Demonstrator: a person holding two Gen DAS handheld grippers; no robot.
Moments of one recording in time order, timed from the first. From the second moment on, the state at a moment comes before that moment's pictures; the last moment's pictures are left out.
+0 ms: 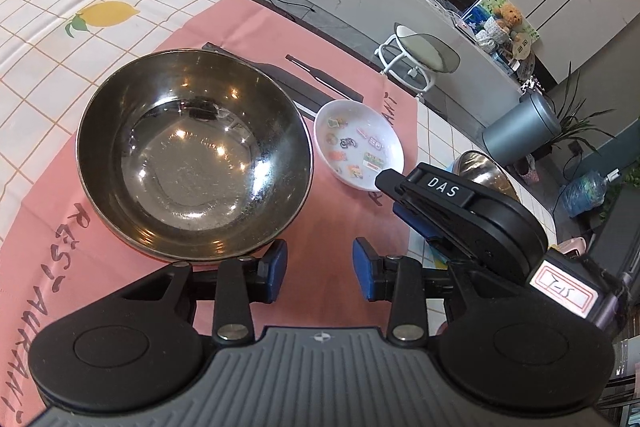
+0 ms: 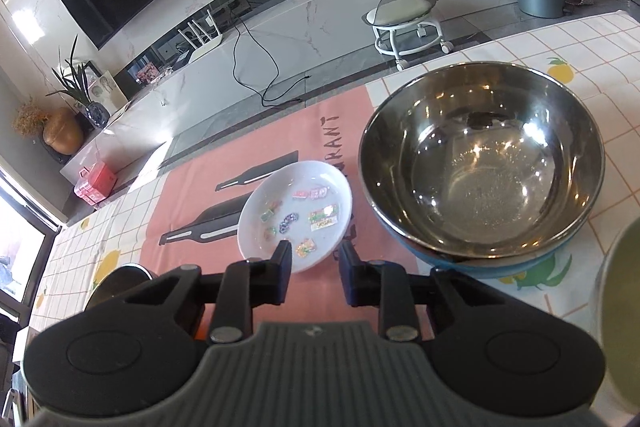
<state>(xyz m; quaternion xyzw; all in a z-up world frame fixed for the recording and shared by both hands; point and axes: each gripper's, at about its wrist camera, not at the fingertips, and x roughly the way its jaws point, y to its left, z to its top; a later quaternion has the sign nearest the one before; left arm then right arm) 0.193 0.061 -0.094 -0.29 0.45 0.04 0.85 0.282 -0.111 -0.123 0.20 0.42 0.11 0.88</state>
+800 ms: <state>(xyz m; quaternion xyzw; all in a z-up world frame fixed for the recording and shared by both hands) 0.162 0.061 -0.106 -0.29 0.47 0.05 0.83 0.236 -0.155 -0.138 0.24 0.43 0.11 0.87</state>
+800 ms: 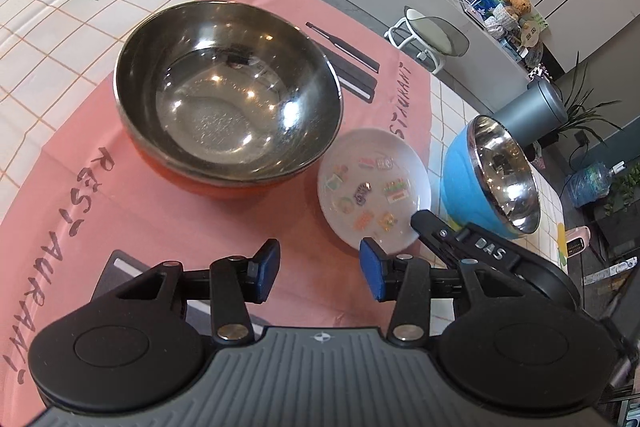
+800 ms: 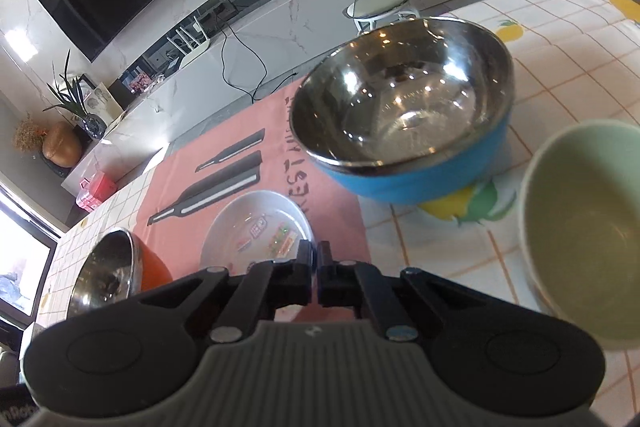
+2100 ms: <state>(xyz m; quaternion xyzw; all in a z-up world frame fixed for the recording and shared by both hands) 0.124 0.059 -0.090 -0.26 0.45 0.02 0.86 0.159 -0.179 -0.117 0.23 0.44 0.15 0.86</state>
